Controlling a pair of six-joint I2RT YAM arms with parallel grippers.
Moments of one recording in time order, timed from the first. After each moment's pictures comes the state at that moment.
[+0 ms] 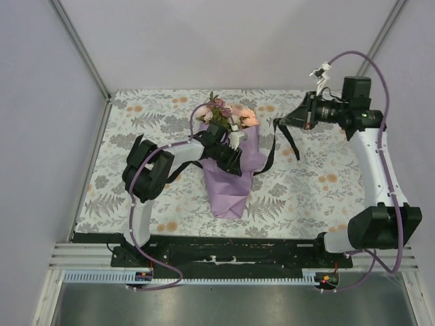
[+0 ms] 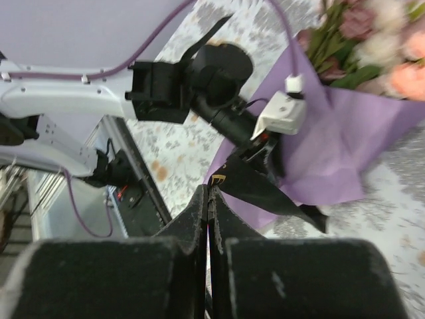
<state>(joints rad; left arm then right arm) -0.60 2.09 1.36 -0.25 0.64 0.01 -0.08 1.41 1.53 -0.70 -1.08 0.07</state>
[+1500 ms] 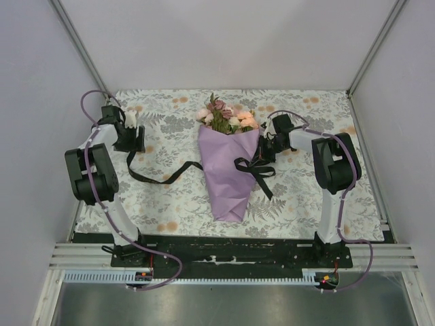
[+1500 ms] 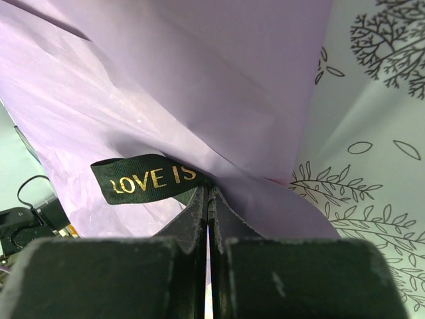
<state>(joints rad) 0.23 1.86 1.35 -0.54 0.23 0.28 0.24 2.07 1.30 -0.41 -0.65 0.39</state>
